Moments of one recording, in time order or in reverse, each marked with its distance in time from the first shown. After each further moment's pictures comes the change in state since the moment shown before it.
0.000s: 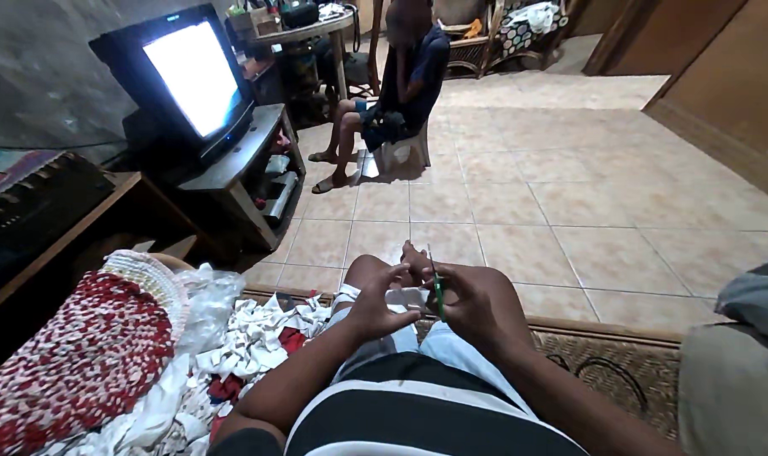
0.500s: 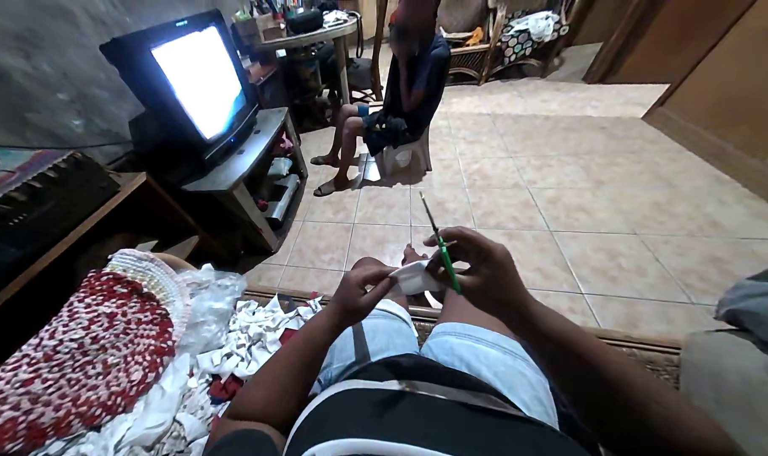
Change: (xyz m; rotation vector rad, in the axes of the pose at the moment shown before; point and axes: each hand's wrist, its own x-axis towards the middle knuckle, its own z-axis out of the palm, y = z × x) left_hand 0.010 0.022 -0.044 -0.052 0.056 0.040; right_hand 0.061 -0.070 -0.029 -0.068 -0.121 -0.074
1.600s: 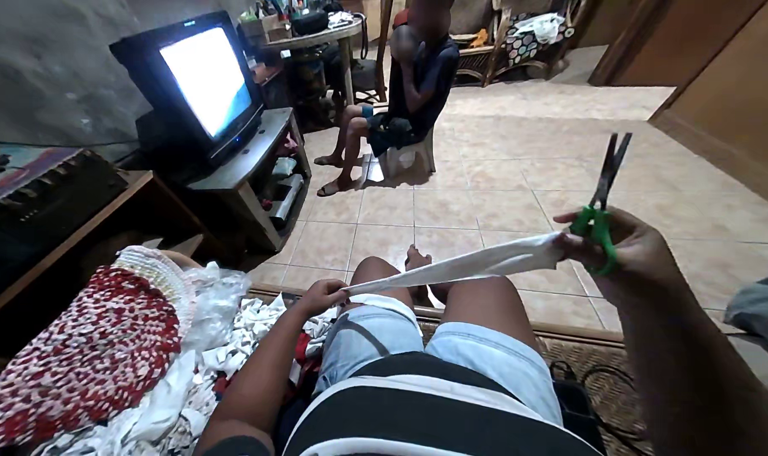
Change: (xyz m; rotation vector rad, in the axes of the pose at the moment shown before) left_hand -0.054 -0.107 -0.071 -0.019 -0.278 -0.639; right_hand -0.028 0.031 -0.107 0.218 0.305 0.323
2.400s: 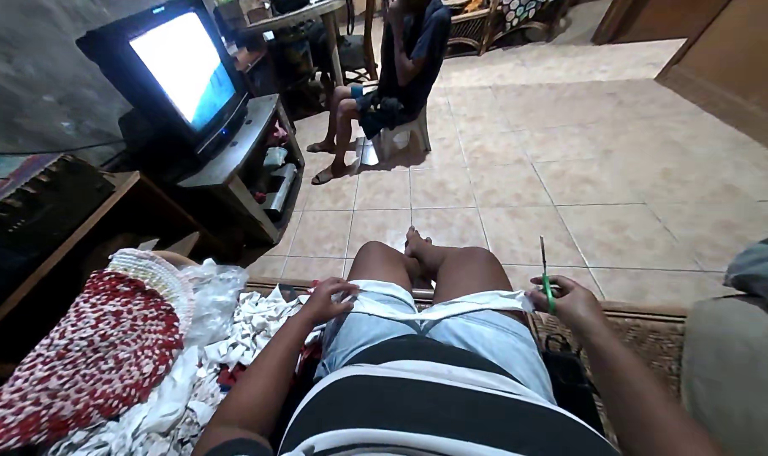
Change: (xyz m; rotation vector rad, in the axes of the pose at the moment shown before) left_hand -0.008 -0.012 0.038 0.377 0.055 0.195; right_hand -0.076 0.169 -0.052 -0.403 0.092 0.632
